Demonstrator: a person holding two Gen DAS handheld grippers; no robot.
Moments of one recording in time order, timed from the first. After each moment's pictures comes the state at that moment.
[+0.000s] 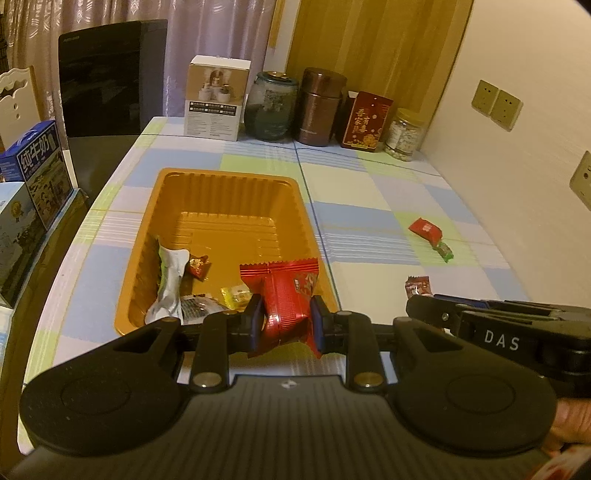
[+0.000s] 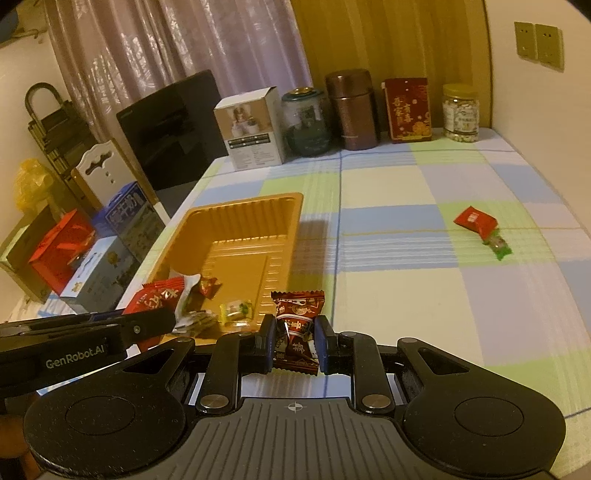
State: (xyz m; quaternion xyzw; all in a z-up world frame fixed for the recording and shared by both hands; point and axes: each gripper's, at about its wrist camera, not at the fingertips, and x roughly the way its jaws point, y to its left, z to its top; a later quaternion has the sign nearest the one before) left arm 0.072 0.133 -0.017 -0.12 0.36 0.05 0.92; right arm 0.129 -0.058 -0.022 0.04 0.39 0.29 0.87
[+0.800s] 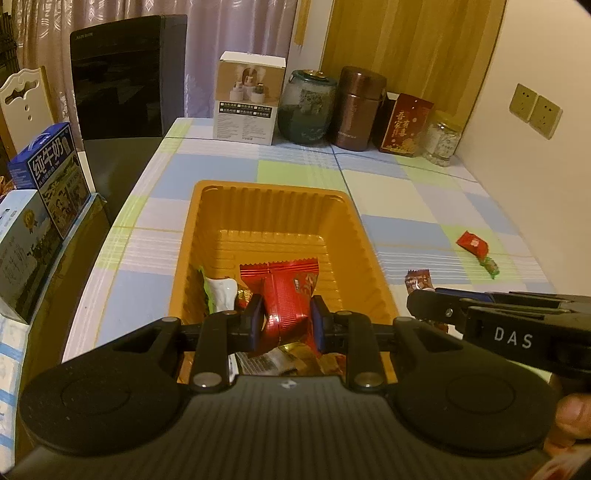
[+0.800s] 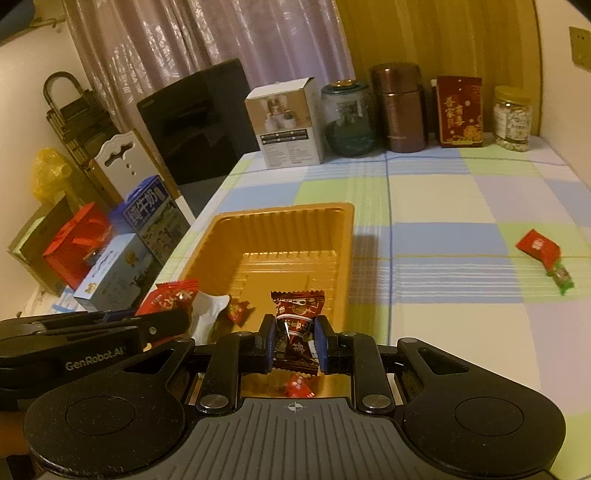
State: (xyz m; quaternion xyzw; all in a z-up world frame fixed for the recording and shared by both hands) left arm 0.117 0.190 -0.032 -0.11 0.37 0.08 0.92; right arm 0.176 0.006 -0.035 0.04 0.39 0.33 0.86
